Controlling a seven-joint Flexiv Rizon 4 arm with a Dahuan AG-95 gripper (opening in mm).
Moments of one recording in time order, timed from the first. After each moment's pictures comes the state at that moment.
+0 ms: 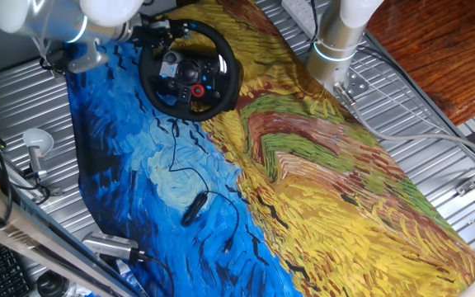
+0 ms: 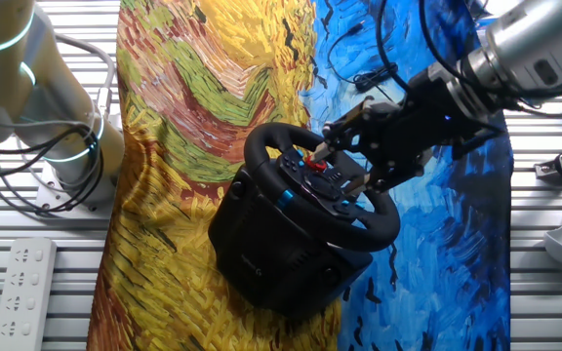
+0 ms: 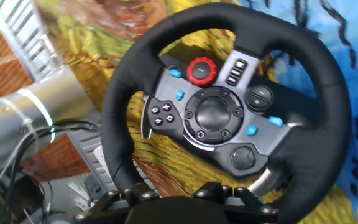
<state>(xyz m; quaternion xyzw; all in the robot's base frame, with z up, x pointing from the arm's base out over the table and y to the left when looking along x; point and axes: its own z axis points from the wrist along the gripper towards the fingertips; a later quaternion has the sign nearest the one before) 0.433 -0.125 0.263 0.49 -0.78 -0.09 0.37</state>
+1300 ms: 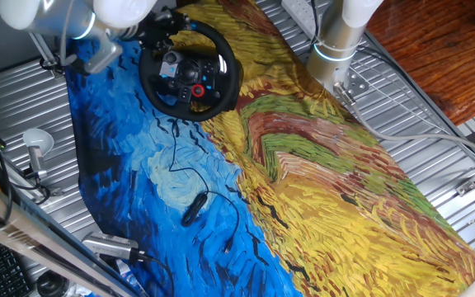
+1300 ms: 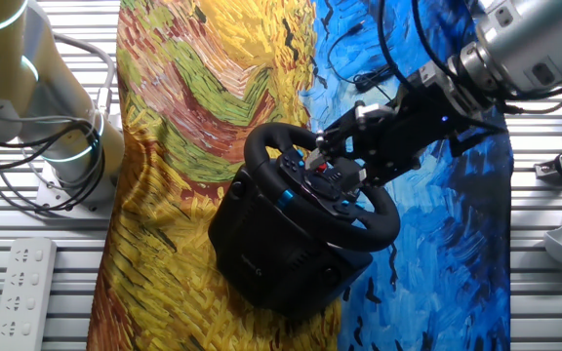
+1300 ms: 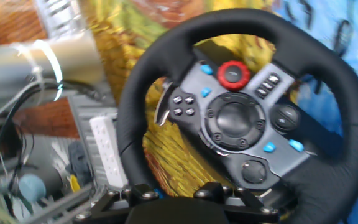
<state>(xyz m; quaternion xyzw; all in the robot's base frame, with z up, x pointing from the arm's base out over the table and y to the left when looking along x) 0.421 -0.133 0.269 0.64 -0.67 -0.16 0.35</state>
